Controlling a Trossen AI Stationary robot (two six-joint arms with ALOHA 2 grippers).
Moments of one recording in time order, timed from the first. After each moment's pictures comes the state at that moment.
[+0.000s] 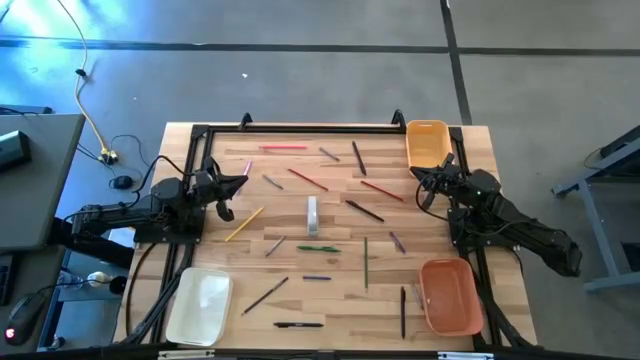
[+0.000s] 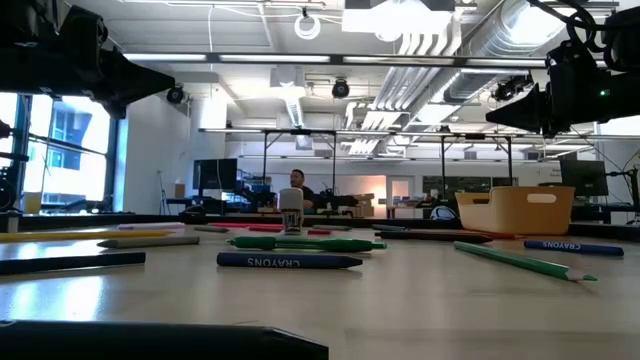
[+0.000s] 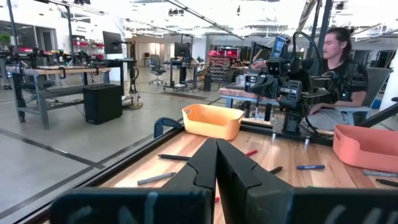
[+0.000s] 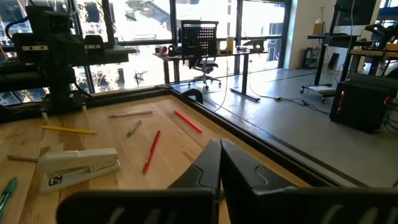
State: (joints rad) left arm 0.27 0.01 0.01 0.09 -0.25 -0.02; right arm -0.55 0.01 0.03 -0.04 -0.03 0.00
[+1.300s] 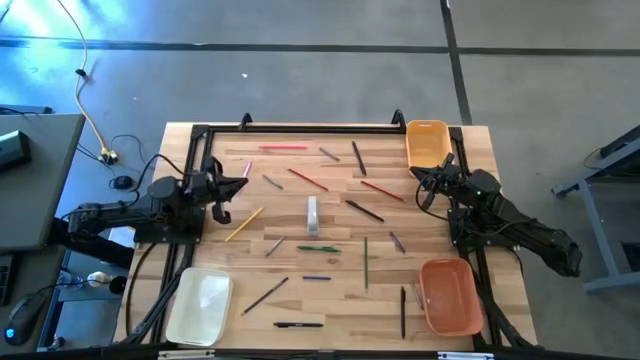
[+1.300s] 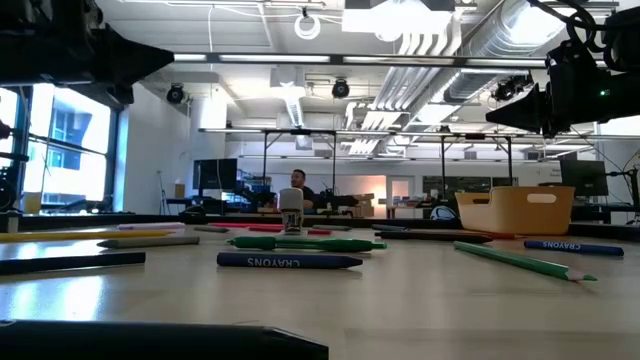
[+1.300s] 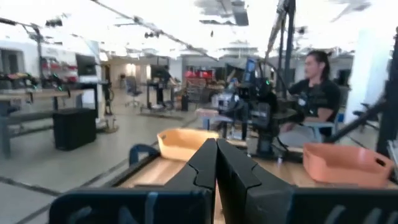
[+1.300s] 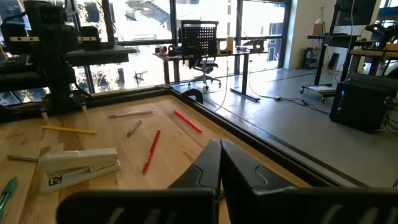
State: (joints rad) left arm 0.27 0.07 0.03 0.22 -0.13 -0.01; right arm -0.55 0.01 0.03 -0.04 -0.03 0.00
